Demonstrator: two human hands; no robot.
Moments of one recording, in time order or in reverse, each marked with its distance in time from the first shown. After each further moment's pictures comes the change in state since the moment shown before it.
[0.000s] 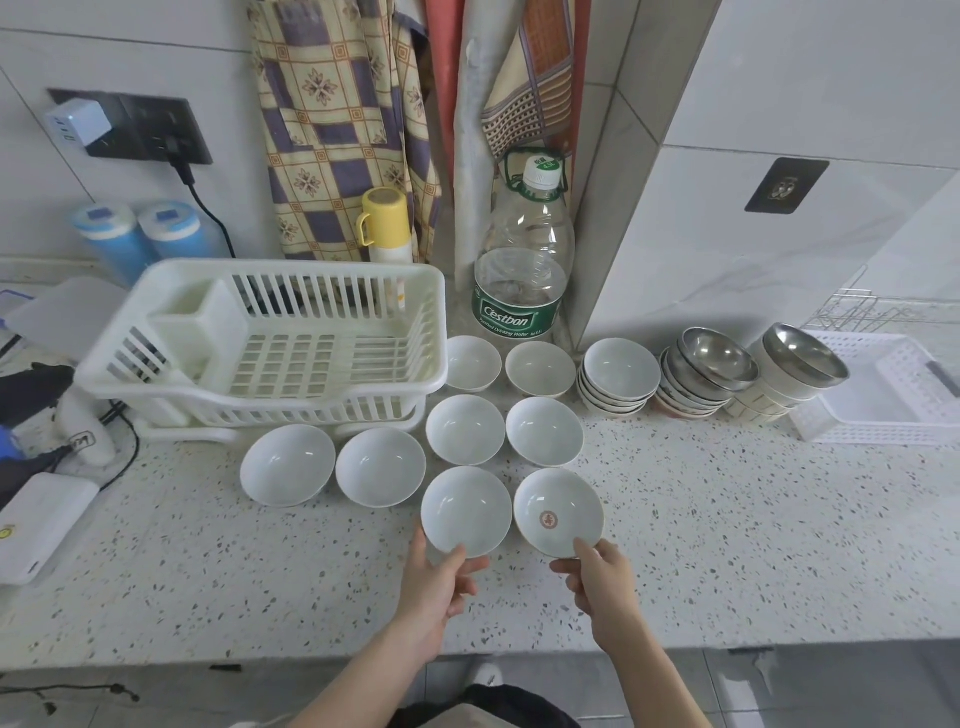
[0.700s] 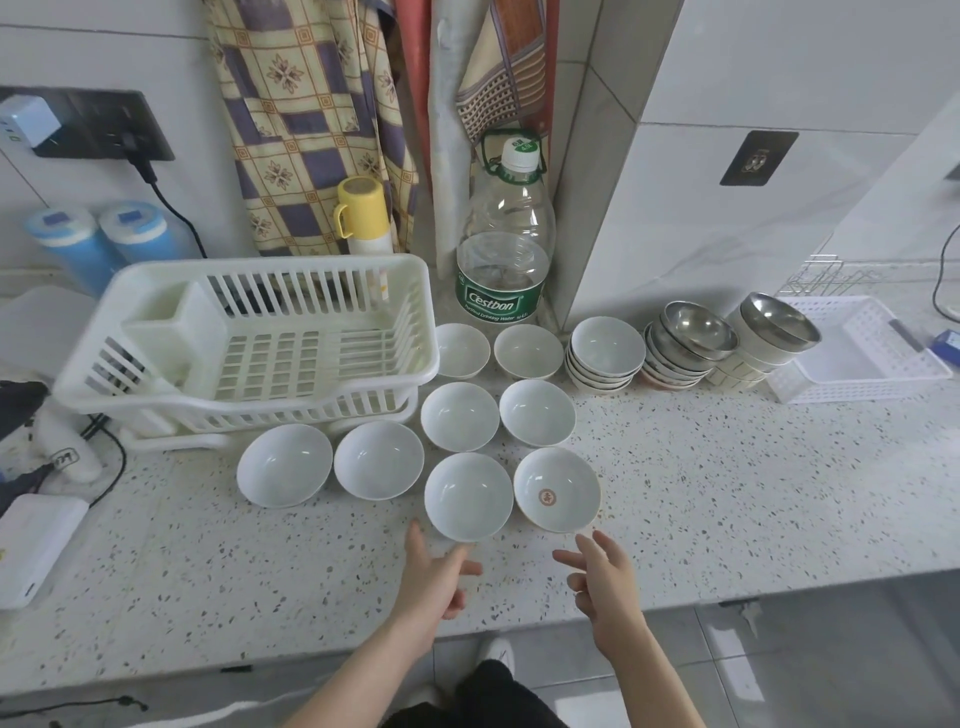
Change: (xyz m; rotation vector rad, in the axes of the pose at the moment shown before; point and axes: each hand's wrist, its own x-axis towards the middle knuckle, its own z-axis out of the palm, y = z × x) left_hand -0.015 0.007 -0.020 0.268 -0.041 -0.019; right_hand -0.034 0.016 0.004 0.127 0.084 0.034
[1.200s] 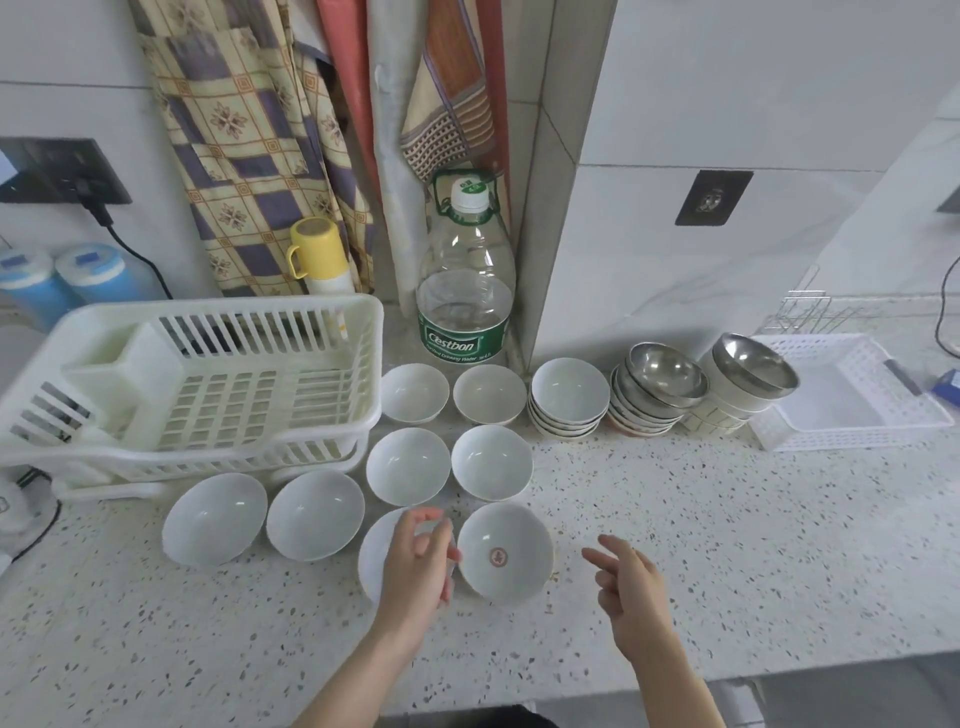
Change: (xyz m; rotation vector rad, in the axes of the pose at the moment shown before) left_hand 0.019 0.057 0.063 -0.035 0.116 0.273; right_hand 0.061 -0.069 -0.057 0.173 0.015 0.049
